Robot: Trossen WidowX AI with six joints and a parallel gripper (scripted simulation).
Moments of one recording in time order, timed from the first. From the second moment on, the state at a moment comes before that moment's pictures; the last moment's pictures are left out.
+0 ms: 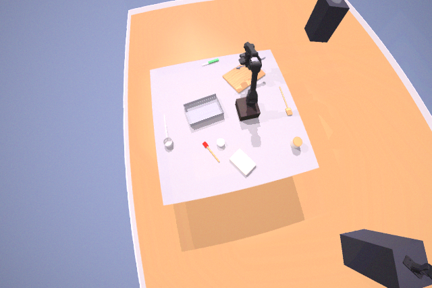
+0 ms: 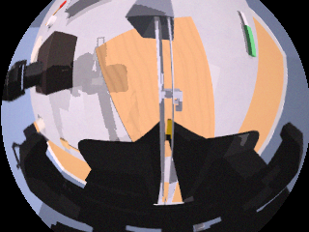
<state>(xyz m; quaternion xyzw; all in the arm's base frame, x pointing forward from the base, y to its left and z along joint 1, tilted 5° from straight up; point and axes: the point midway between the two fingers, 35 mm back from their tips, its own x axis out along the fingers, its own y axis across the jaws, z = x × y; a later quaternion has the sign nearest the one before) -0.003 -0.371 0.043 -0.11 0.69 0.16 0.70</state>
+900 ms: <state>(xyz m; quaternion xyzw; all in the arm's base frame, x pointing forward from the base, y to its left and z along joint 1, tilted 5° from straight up) 0.009 -0.358 0.050 -0.12 0.93 0.12 0.34</state>
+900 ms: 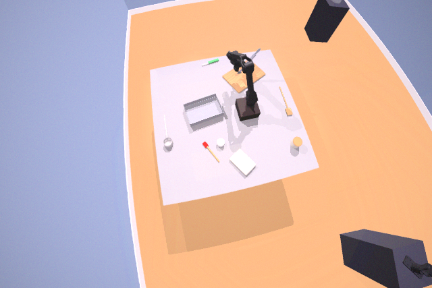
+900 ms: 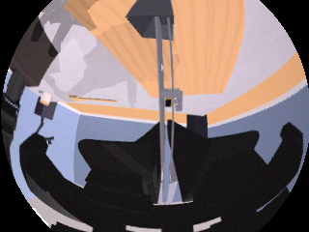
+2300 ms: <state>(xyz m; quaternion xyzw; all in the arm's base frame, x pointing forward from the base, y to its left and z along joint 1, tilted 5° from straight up) 0.028 -0.360 0.071 -0.18 0.96 0.06 0.20</state>
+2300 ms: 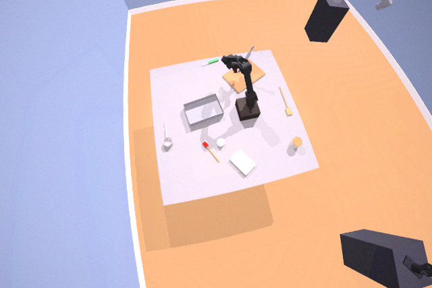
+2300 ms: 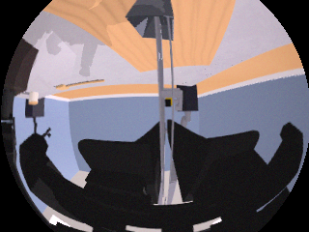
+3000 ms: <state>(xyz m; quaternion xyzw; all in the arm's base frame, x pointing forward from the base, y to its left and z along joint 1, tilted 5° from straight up) 0.004 -0.355 0.041 -0.11 0.92 0.14 0.36</state>
